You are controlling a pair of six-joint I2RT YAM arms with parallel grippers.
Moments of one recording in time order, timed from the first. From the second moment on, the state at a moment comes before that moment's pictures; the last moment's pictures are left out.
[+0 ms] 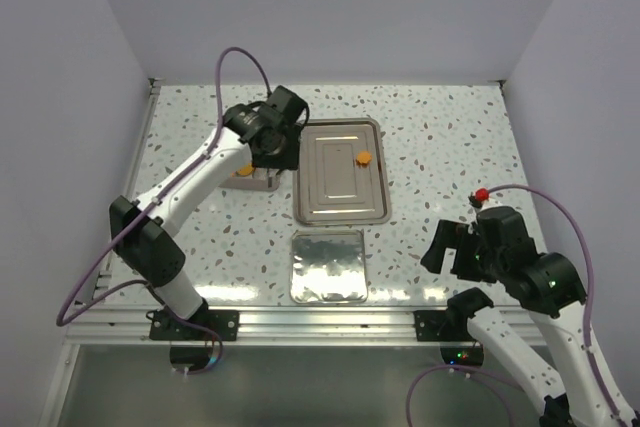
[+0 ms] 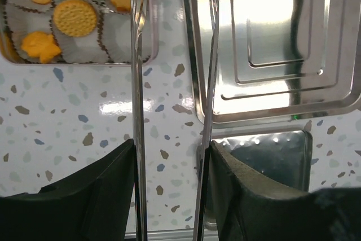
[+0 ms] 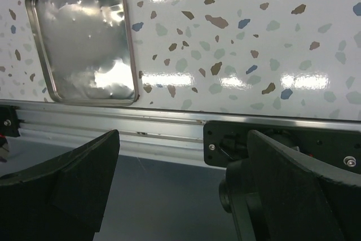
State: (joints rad) left arm -0.60 1.65 1.67 -1.10 -0.28 -0.50; right arm 0.40 0.55 0.95 -1.36 -0.01 0.57
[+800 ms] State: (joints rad) left arm -0.81 2.07 1.88 -0.93 -0.11 -0.56; right arm 0.40 0.58 1.01 -1.37 0.08 0.54
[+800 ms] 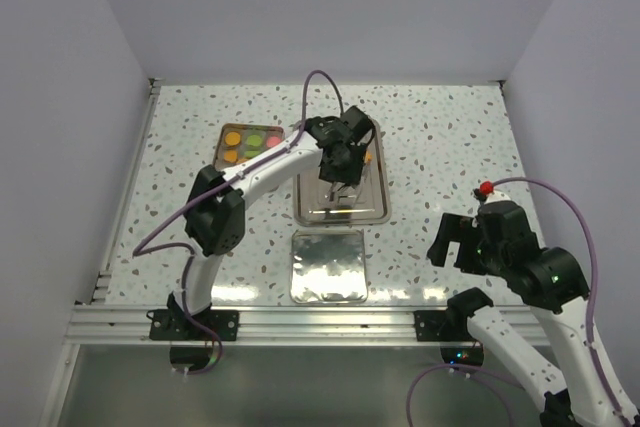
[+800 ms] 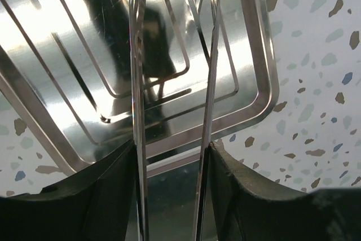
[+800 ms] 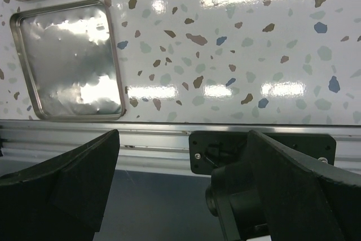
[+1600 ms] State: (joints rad) left arm -0.81 2.28 2.15 -1.02 -0.11 -0.54; right arm 0.40 0.61 1.02 -1.37 0.11 0.49
